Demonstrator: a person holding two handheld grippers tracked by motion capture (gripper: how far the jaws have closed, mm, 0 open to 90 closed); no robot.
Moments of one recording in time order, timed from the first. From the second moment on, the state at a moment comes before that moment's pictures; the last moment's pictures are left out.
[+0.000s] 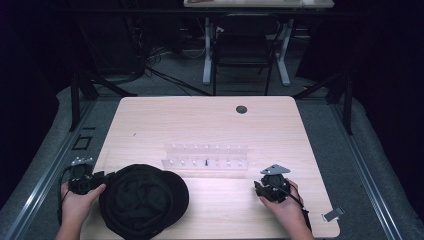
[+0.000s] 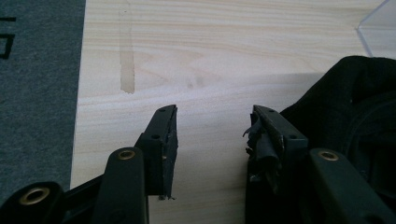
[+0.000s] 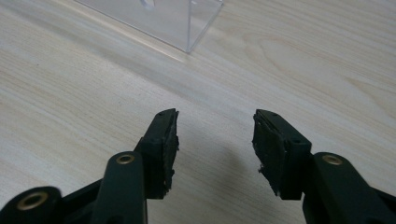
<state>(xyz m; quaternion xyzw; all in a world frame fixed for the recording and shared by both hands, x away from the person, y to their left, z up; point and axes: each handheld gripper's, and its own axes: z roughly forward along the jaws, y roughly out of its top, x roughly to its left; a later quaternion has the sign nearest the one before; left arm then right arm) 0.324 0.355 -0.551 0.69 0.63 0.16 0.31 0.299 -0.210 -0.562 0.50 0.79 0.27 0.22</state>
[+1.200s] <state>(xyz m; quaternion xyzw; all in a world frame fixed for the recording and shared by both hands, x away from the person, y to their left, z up) 0.317 0.351 -0.524 0.71 0.64 0.12 0.29 0.291 -0.205 -0.548 0.51 0.78 0.30 0.21</state>
